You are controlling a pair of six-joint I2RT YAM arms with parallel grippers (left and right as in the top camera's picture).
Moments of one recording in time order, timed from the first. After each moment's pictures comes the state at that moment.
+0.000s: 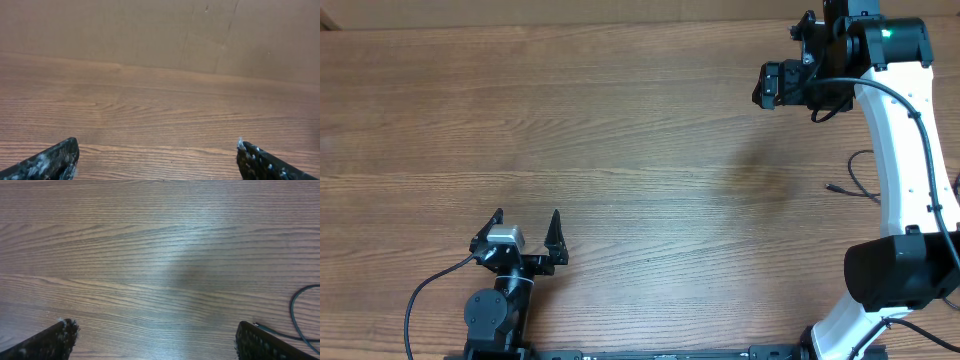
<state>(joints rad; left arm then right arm) -0.08 0.02 0.01 -0.08 0.01 -0.16 0.05 1.88 2.02 -1.37 -0.17 0.05</state>
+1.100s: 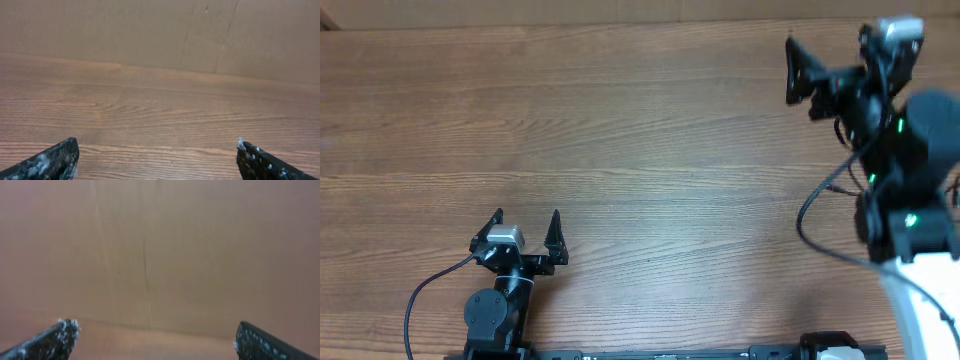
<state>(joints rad) -0.08 0.02 0.01 -0.08 0.01 -0.16 0.05 1.08 1.08 0.01 -0.17 0.05</state>
